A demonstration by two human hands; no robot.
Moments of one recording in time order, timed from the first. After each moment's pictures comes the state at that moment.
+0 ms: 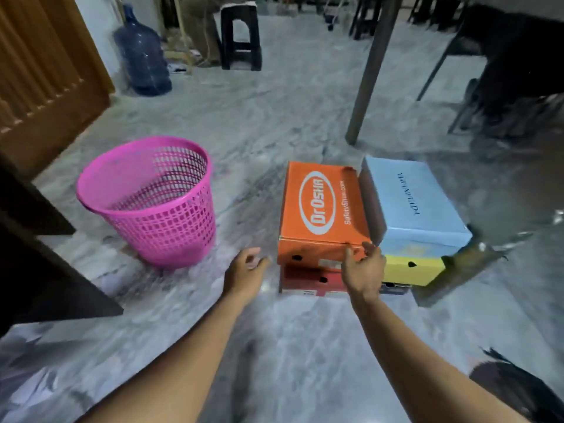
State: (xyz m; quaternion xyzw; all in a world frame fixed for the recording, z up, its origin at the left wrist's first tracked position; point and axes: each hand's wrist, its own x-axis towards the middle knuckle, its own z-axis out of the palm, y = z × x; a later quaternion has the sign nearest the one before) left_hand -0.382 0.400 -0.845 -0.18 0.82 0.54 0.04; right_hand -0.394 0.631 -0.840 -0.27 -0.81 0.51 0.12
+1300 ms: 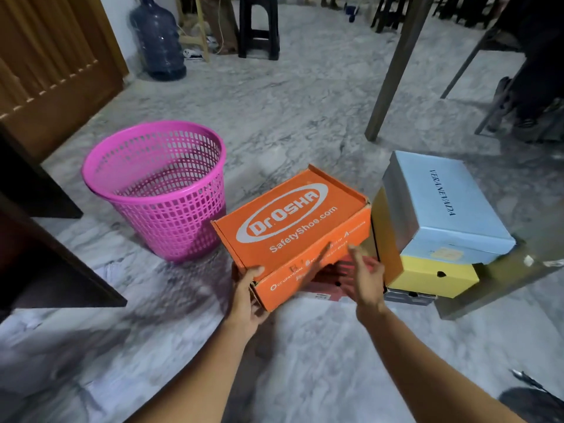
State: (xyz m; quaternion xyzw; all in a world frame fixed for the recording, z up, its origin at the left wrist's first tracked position) left_hand -0.375 0.399 -0.910 -0.38 0.42 0.81 0.12; right_hand -0.412 0.617 -0.884 -0.30 -0.64 0.70 0.00
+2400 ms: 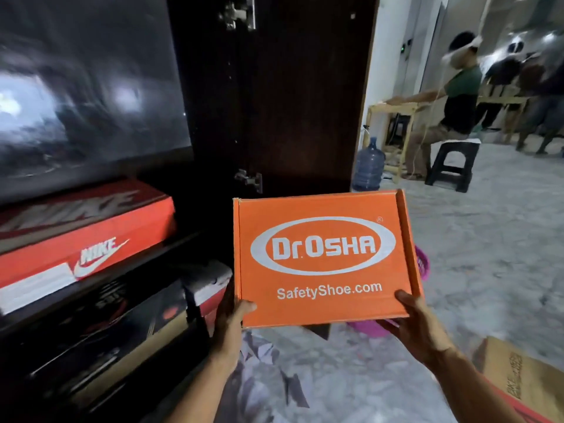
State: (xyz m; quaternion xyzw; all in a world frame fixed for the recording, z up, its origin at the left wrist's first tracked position) left_hand -0.044 0.113 -0.667 -0.28 0.58 0.68 -0.34; right_hand -0.277 0.372 -0.665 0.10 -0.54 0.78 -0.29
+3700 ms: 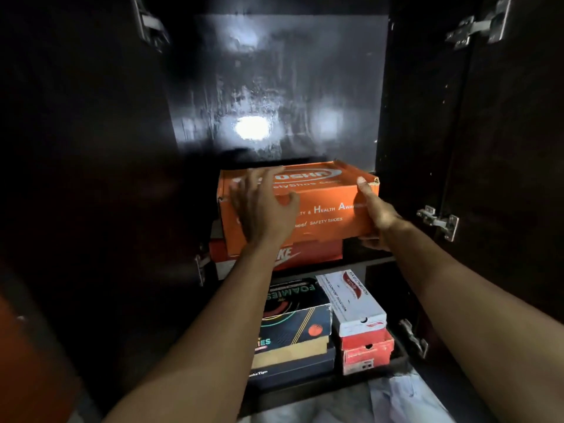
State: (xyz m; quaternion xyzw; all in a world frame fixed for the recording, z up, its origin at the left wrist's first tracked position) left_hand 0.059 -0.068 -0.445 -0.51 0.63 -0.10 -0.58; right_hand -0.159 -0.057 -0.454 0.35 -0.62 0.56 -0.43
